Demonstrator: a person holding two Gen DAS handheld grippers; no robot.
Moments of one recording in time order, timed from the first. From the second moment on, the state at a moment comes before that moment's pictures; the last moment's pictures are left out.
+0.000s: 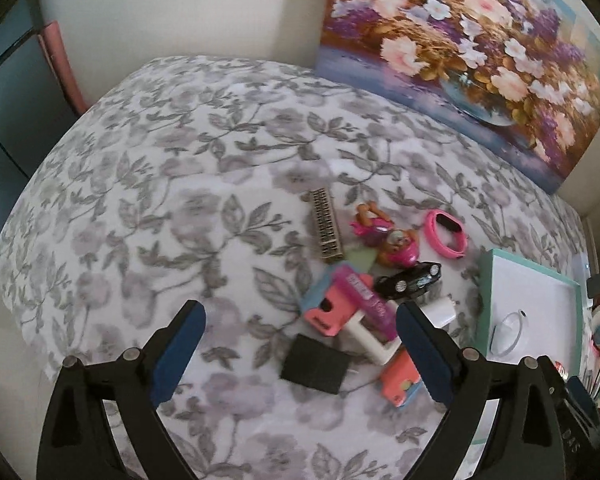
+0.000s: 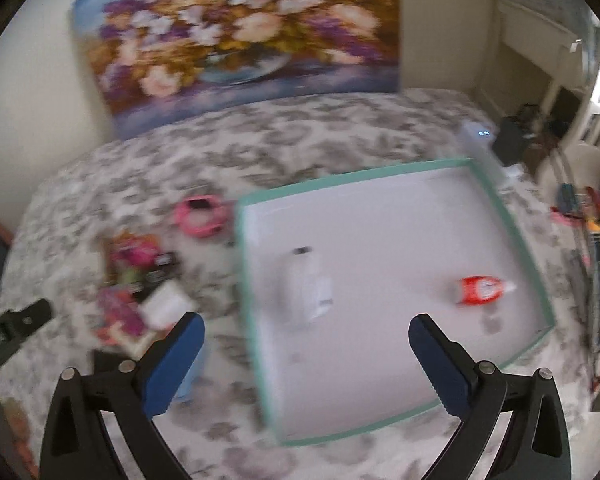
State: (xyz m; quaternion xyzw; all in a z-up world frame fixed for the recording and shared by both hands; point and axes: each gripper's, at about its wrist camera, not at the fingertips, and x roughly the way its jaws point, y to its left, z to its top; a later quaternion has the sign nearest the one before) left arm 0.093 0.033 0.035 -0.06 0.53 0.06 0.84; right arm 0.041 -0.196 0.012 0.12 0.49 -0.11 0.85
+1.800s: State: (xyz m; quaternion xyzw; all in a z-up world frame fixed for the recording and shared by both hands) left arm 0.102 0.003 -0.059 0.02 0.66 -0.01 0.75; right arm 0.069 -0.146 -0.017 0.07 0.52 -0.03 0.85
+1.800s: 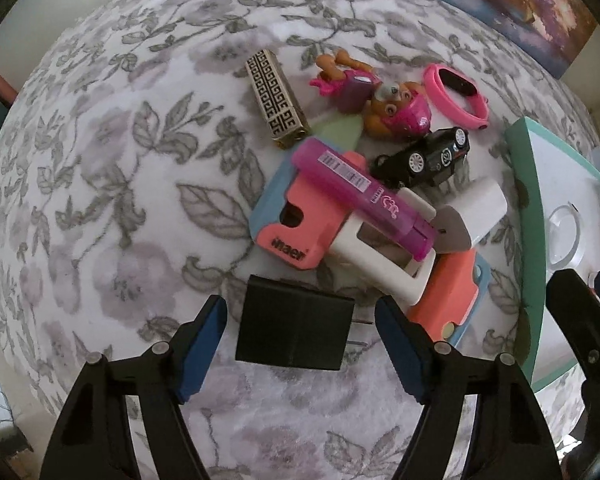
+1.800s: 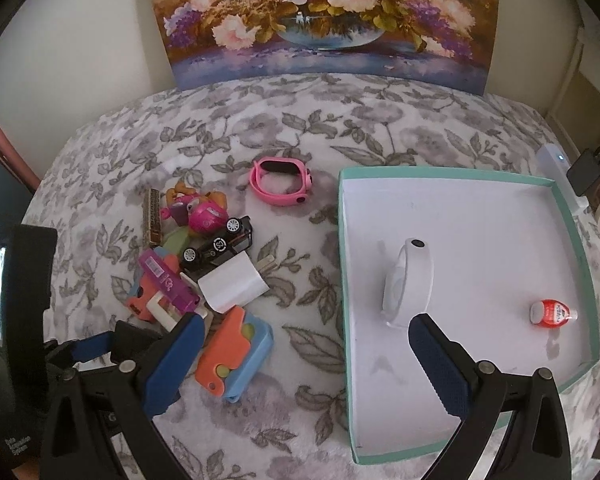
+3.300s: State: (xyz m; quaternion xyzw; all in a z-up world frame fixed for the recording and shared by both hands) left arm 0.100 0.060 -0.020 -0.08 0.61 0.04 0.78; right arm 0.074 -0.085 -0.082 -0.12 0.55 0.14 0.81
